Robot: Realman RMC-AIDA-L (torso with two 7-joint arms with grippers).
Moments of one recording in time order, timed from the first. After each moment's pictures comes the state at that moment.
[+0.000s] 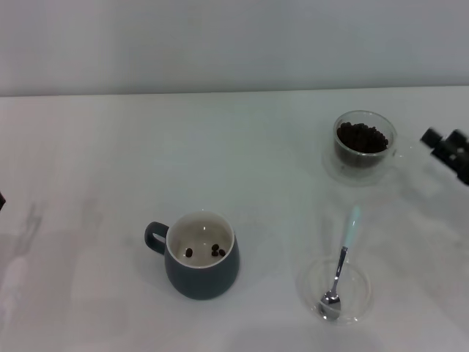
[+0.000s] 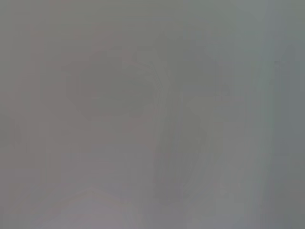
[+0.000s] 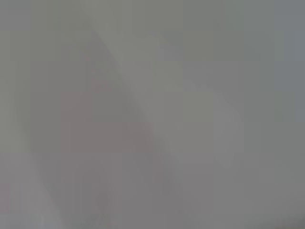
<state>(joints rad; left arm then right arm) -0.30 -2.08 2.81 0.12 -1.37 1.31 -0.14 0.27 1.97 -1.14 -0.19 -0.76 -1.32 1.09</state>
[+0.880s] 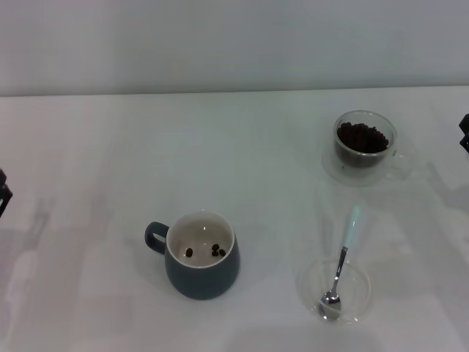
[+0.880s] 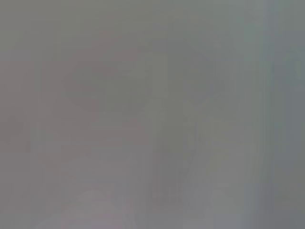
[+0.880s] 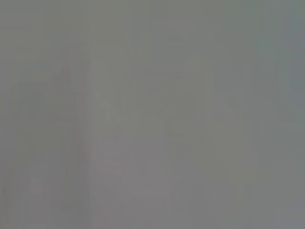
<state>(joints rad) -0.31 -2.08 2.81 0.14 -1.36 1.31 -0.14 0.32 2.02 -0.94 -0.03 -0.61 -1.36 0.40</state>
